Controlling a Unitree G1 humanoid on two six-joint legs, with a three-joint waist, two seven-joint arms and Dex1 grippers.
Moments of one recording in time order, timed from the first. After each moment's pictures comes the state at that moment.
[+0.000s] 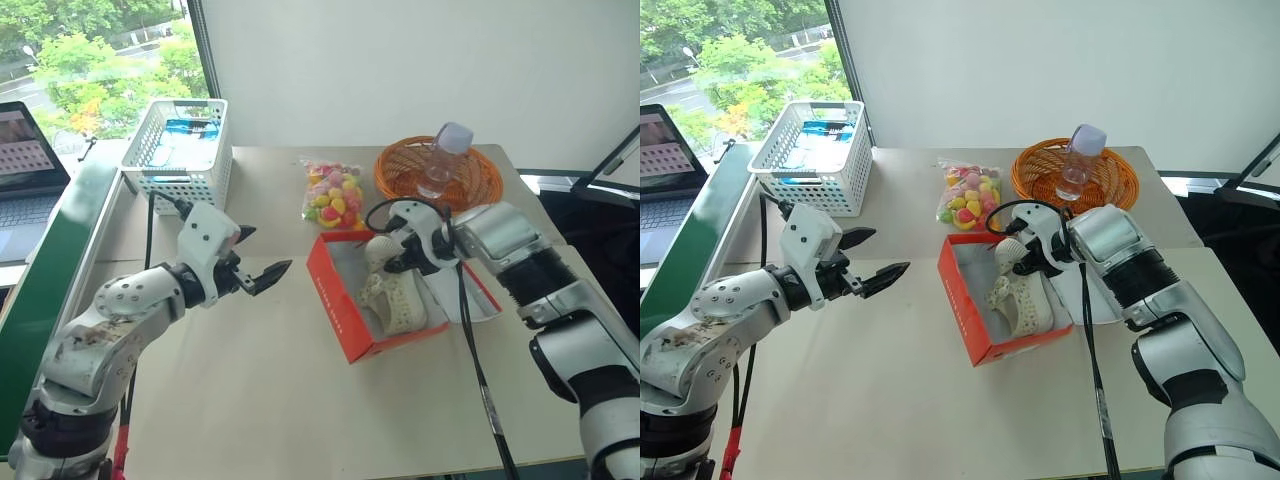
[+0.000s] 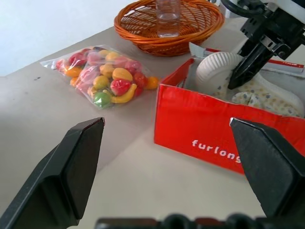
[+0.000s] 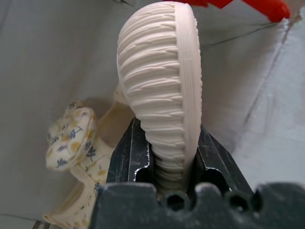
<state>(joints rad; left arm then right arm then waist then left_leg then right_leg) -0.29 0.68 0.10 -0.62 -0.57 0.85 -0.46 -1.07 -0.65 0.58 0.42 0.28 1.05 0.85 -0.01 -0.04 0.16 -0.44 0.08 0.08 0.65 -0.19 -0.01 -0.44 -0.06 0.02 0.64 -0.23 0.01</state>
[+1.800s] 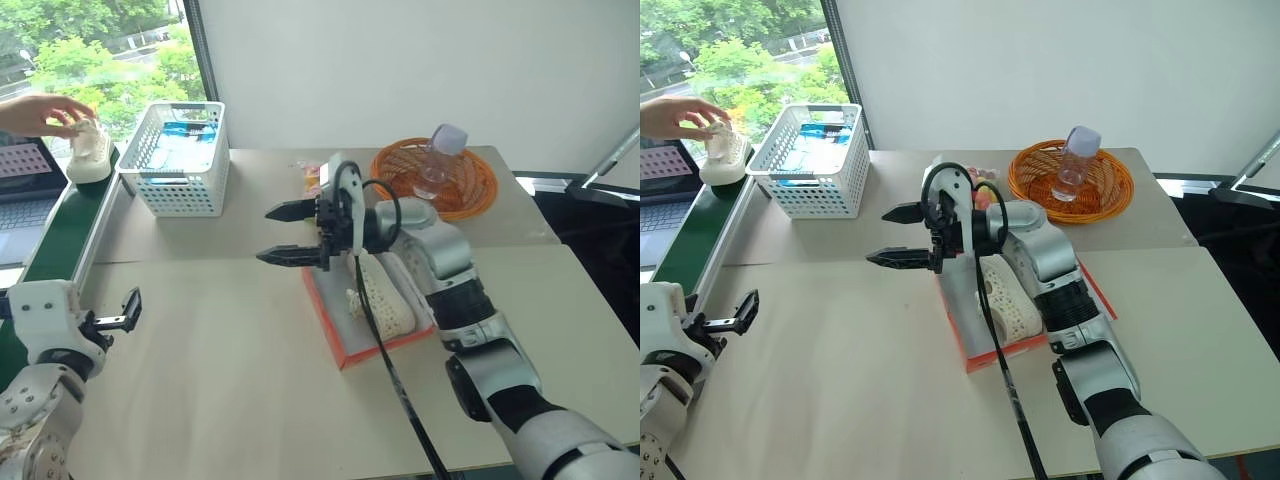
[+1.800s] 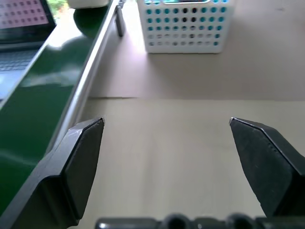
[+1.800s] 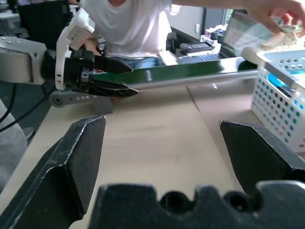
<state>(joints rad) 0.21 0.40 0.69 -0.75 -0.47 0.86 -0.10 -0.93 -0.18 0.21 0.24 0.37 0.44 1.14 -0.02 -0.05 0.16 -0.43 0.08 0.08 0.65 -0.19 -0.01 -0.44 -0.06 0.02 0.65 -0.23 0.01</state>
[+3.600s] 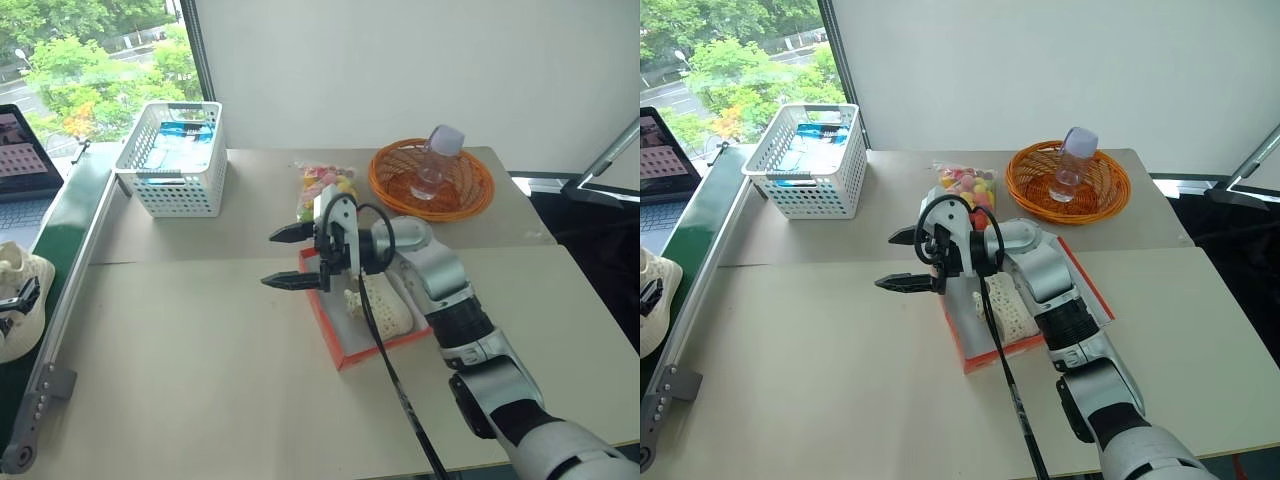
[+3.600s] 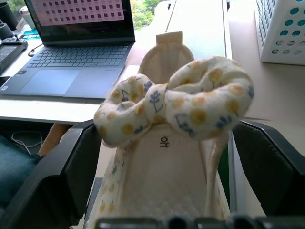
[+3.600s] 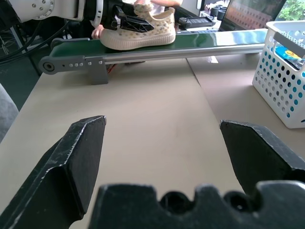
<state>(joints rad) -0.05 0.79 0.76 0.28 -0.38 0.43 -0.40 -0.84 -0.22 0.27 0.15 0.27 0.42 1.13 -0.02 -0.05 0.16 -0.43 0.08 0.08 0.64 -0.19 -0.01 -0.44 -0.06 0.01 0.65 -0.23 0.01</state>
